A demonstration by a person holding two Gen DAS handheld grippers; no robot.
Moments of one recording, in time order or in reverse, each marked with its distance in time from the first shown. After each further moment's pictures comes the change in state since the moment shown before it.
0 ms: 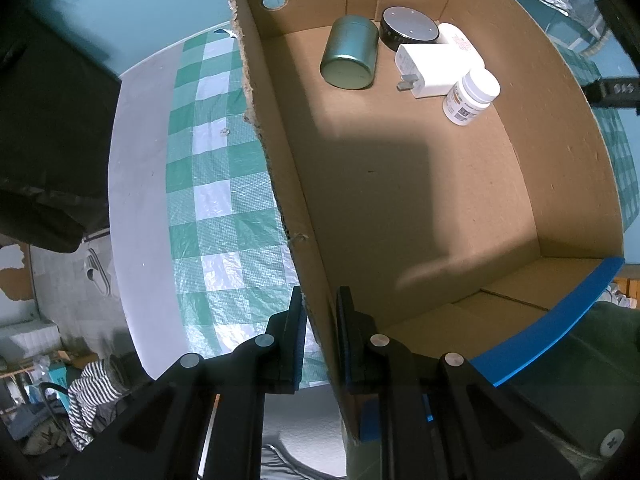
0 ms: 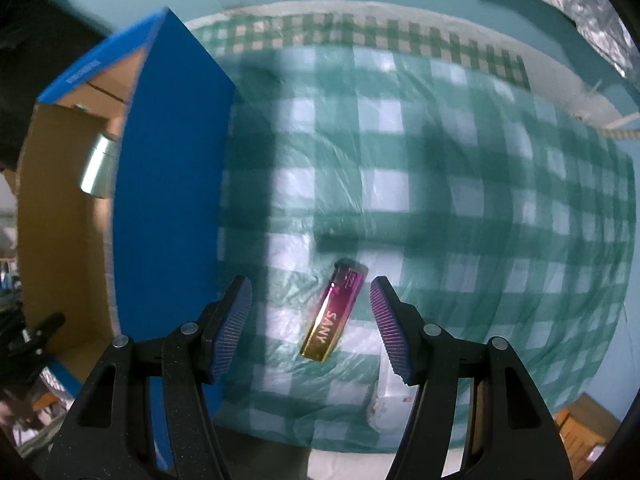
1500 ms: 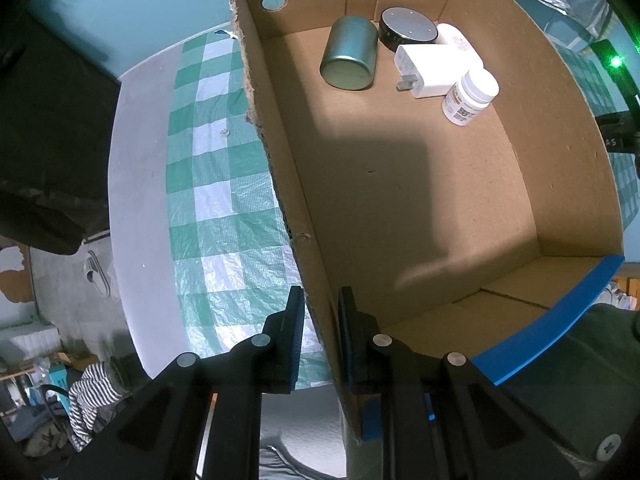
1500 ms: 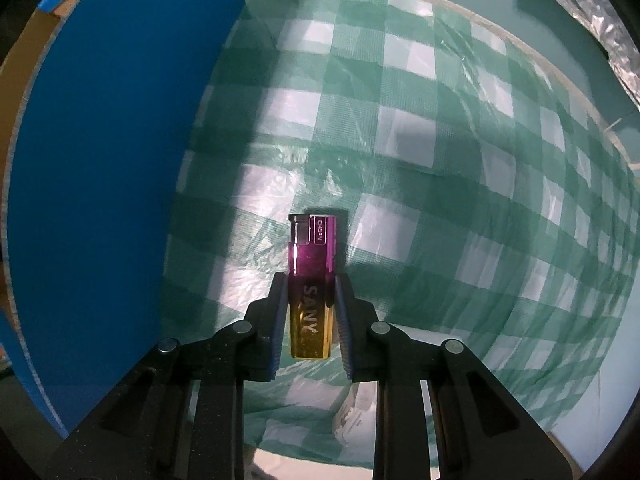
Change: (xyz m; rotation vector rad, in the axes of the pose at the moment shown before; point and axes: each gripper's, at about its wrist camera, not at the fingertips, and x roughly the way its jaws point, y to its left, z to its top) left arm 0.000 0.001 -0.002 0.011 -0.004 0.002; right arm 0.044 0.013 -0.031 -0.186 0.058 -0.066
